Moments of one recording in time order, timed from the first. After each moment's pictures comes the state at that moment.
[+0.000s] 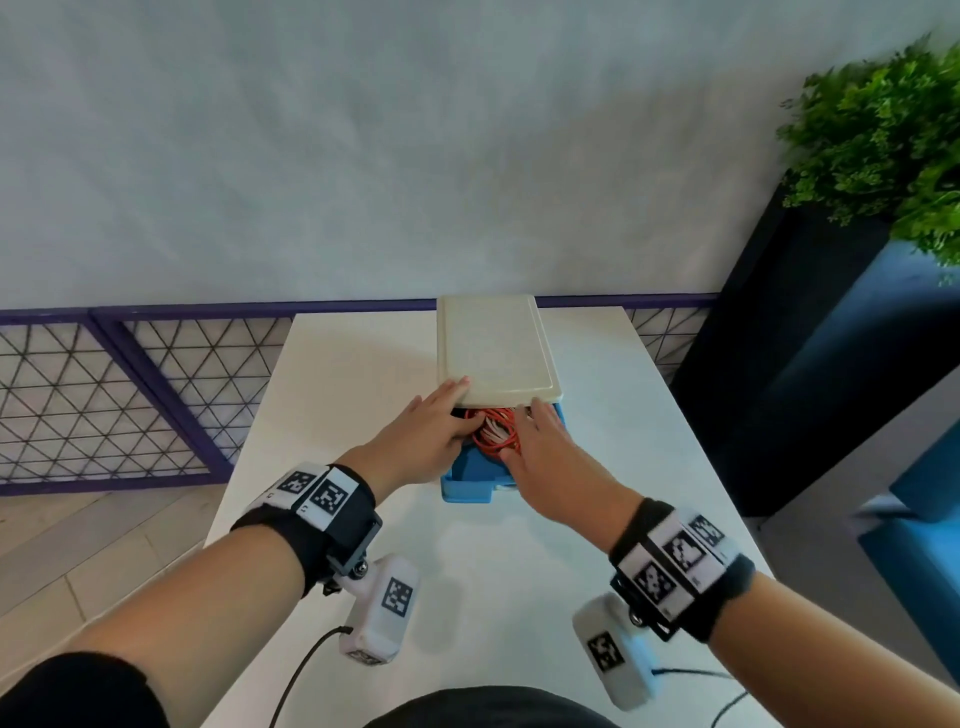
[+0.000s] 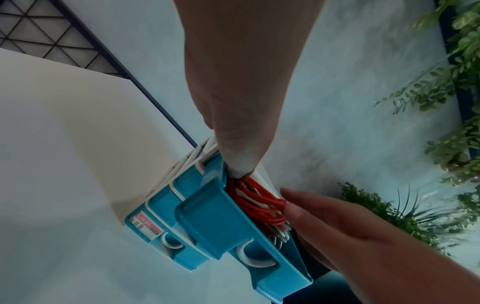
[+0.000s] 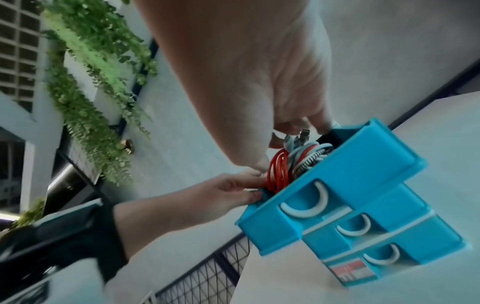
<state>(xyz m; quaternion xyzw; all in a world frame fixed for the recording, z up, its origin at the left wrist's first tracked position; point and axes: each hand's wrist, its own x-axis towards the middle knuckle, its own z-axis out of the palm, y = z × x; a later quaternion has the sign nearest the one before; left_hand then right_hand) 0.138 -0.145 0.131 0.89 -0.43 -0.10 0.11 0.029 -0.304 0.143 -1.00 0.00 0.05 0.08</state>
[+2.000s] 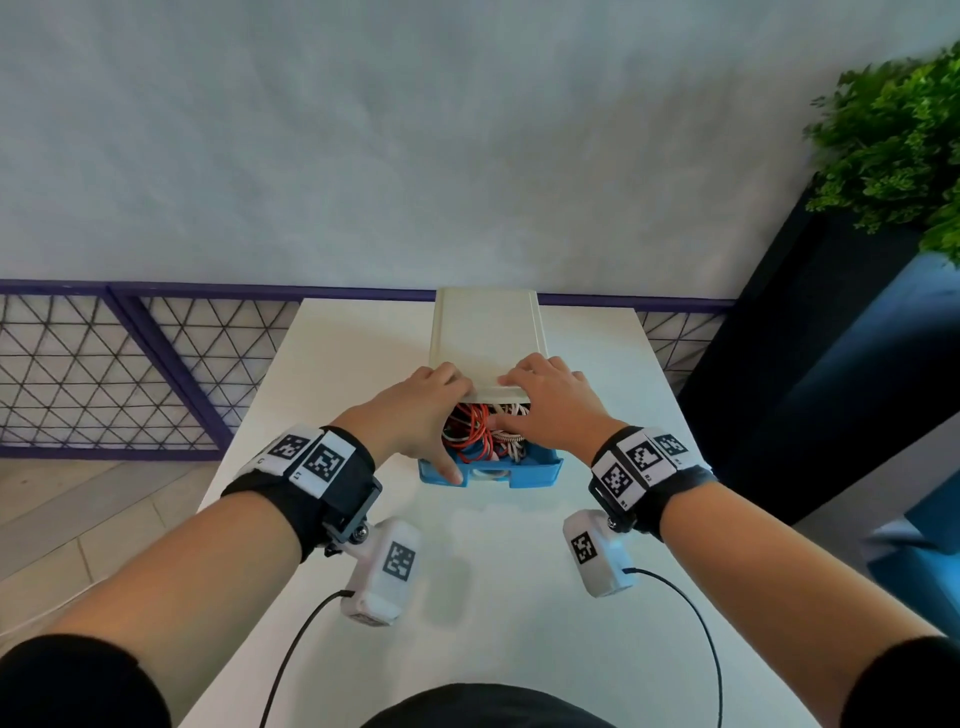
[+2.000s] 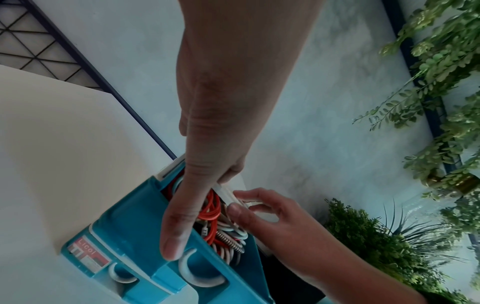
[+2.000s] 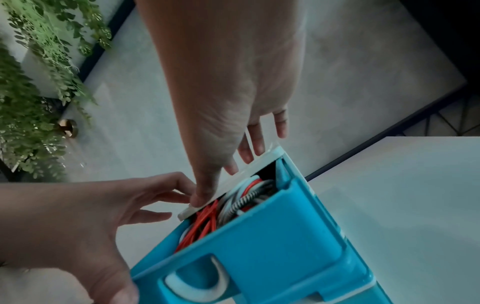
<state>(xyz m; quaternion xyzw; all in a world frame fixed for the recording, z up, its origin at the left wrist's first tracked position) 0.131 -0.169 0.168 0.92 -0.36 -0.15 0.04 0.087 -0.361 0.153 -1.00 -0.03 0.00 0.08</state>
